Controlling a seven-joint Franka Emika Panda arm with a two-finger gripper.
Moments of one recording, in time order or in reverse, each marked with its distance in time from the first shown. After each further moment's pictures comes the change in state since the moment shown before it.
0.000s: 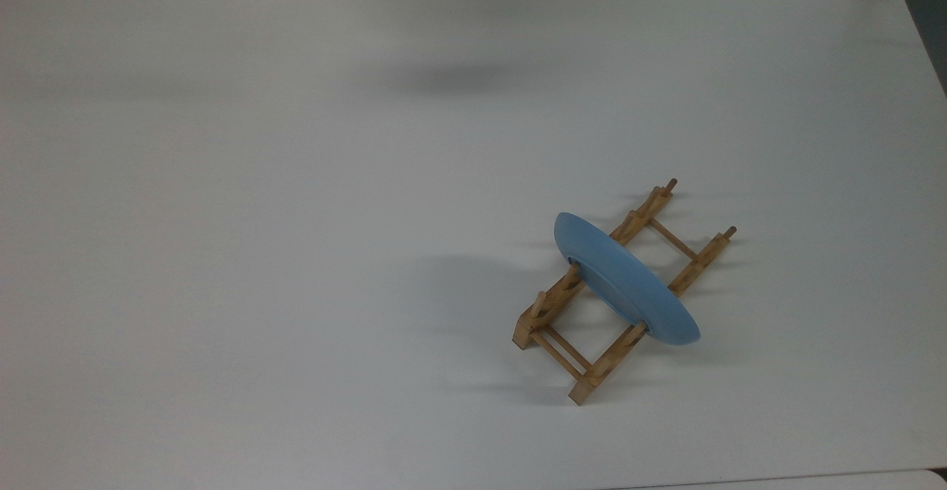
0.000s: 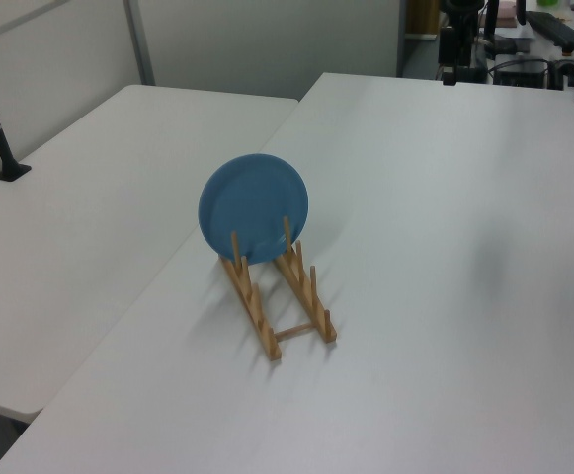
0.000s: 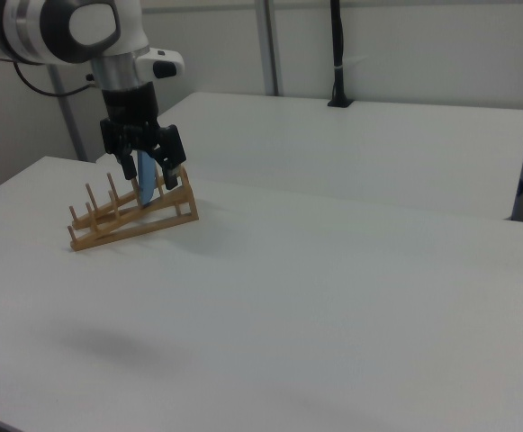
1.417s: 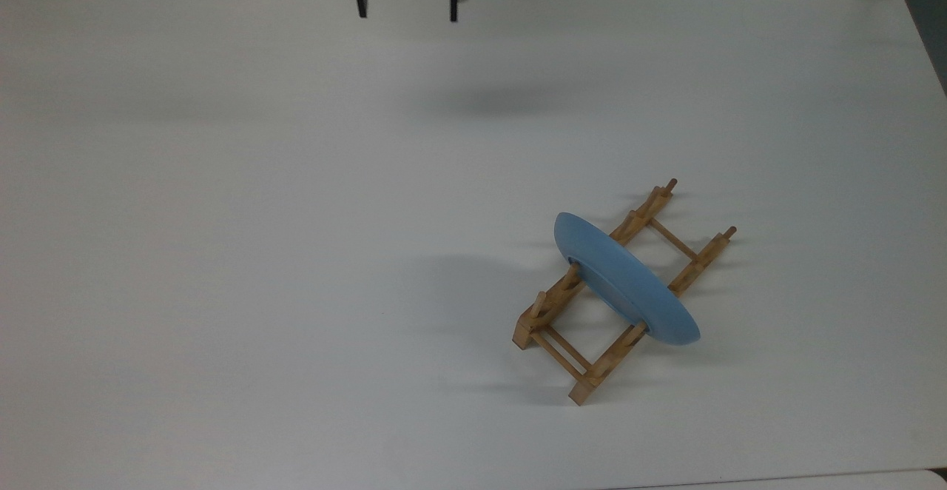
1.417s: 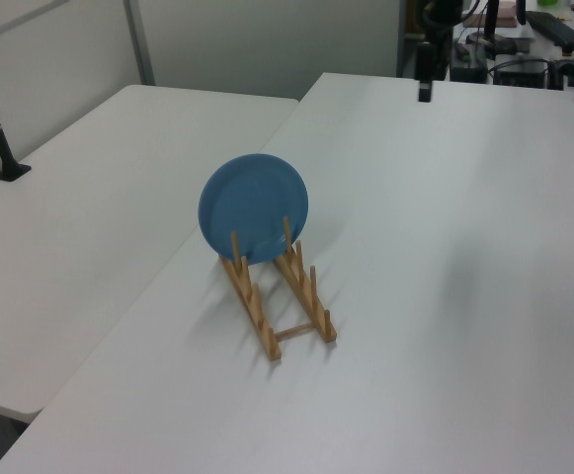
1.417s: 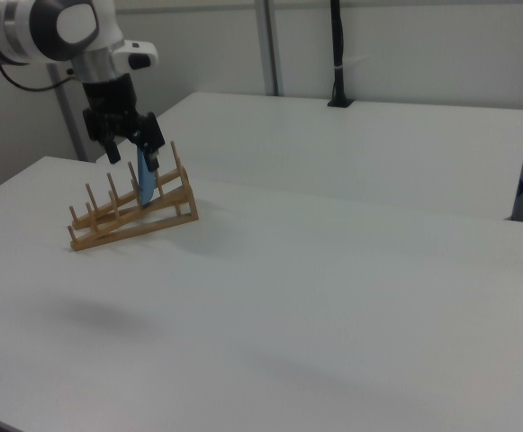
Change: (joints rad) arm 0.113 0.077 0.016 0.068 0.000 0.074 0.100
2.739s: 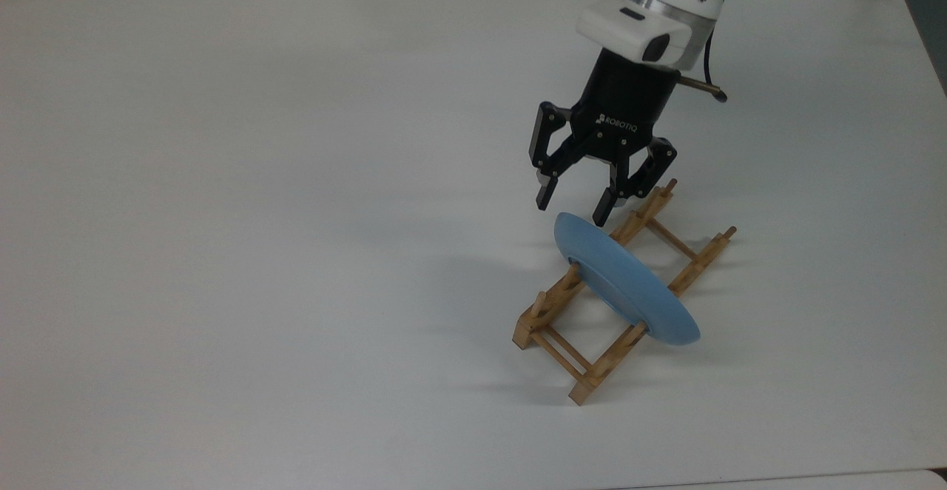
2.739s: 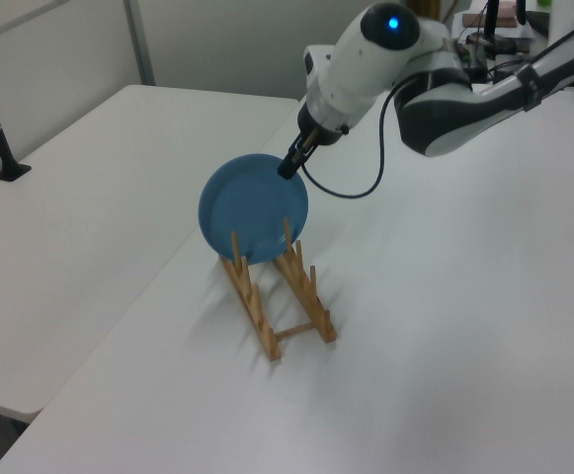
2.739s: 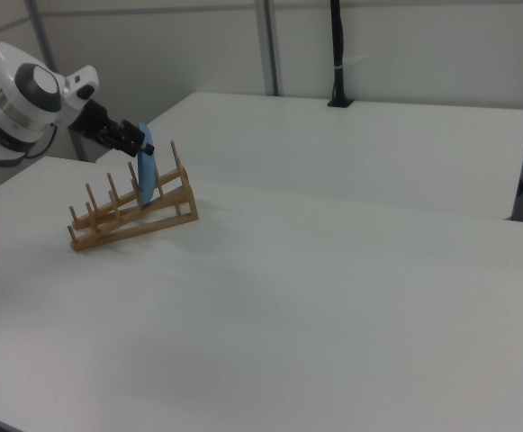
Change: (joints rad) arm 0.307 0.358 0.002 0.099 -0.689 0.582 0.681
